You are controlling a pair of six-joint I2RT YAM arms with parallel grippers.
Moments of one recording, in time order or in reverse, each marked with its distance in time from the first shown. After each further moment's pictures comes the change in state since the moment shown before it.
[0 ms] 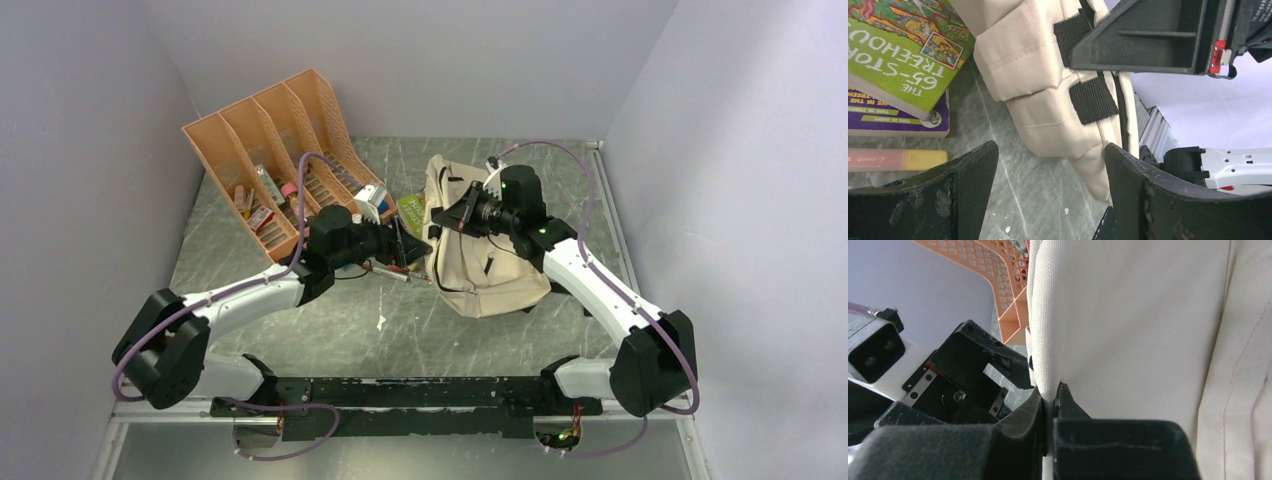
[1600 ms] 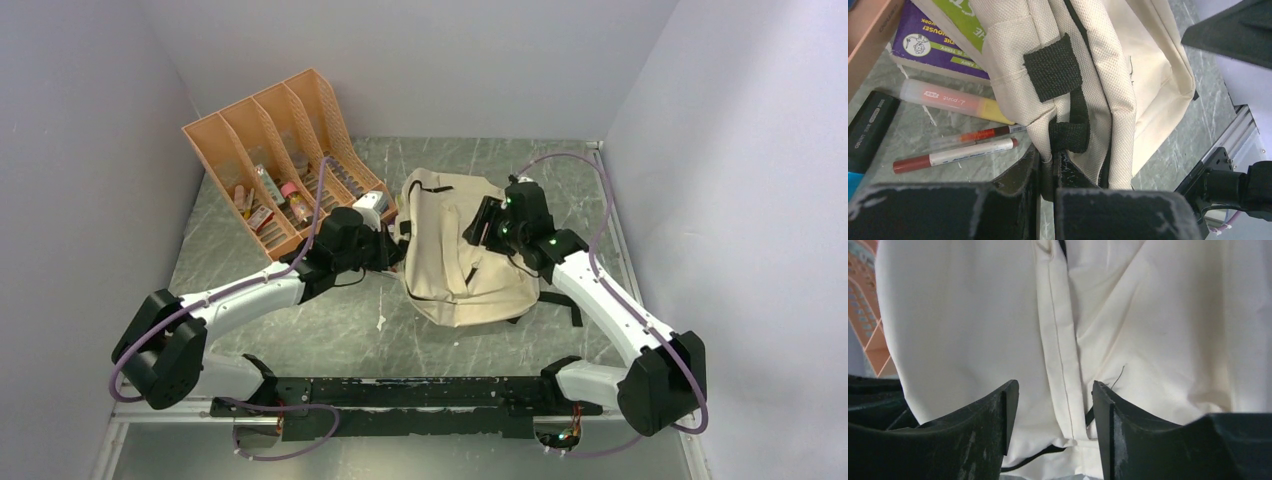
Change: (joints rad) left arm -0.018 0.022 0.049 -0.293 -0.212 0.098; right arm -0.021 -0.093 -0.048 -0.258 0.400 -0.171
